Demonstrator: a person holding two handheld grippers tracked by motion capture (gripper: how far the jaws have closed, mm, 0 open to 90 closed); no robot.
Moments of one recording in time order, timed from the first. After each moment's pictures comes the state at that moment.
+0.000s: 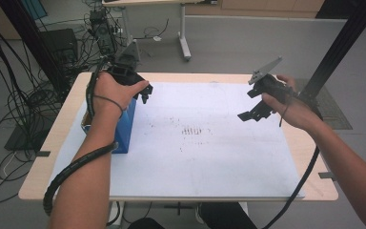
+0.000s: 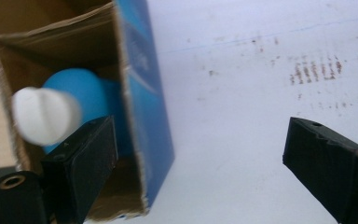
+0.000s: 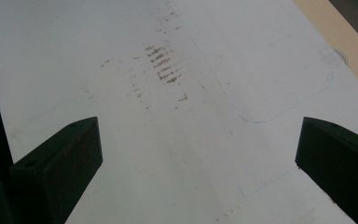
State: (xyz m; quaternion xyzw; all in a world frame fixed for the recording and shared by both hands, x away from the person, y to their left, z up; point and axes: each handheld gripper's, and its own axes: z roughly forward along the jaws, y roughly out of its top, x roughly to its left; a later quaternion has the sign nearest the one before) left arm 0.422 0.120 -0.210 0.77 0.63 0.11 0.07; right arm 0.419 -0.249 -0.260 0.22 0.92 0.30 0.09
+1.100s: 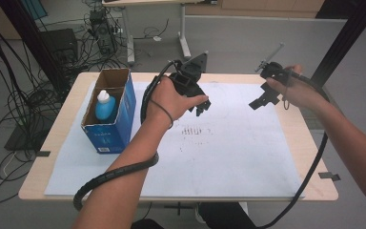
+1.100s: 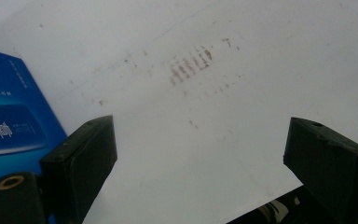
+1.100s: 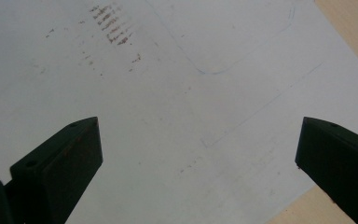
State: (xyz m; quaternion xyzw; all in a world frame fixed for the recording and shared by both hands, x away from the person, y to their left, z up) left arm 0.389 -0.009 -0.206 0.86 0.49 0.09 0.09; right arm 0.464 -0.273 -0.252 0.30 0.93 0.21 0.07
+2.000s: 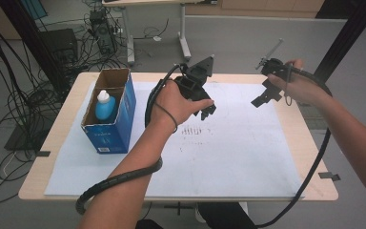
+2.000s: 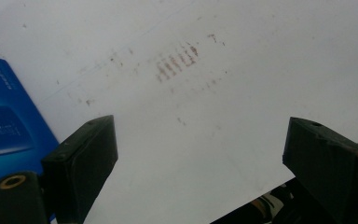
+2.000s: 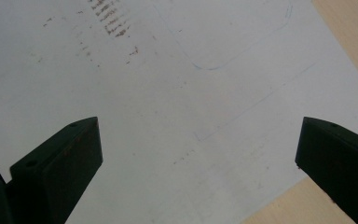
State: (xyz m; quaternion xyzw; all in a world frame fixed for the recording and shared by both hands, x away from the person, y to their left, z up) left arm 0.383 -0.017 -0.210 0.87 0.49 0.08 0.09; right arm 0.467 -0.272 -0.243 0.28 0.94 0.19 0.07
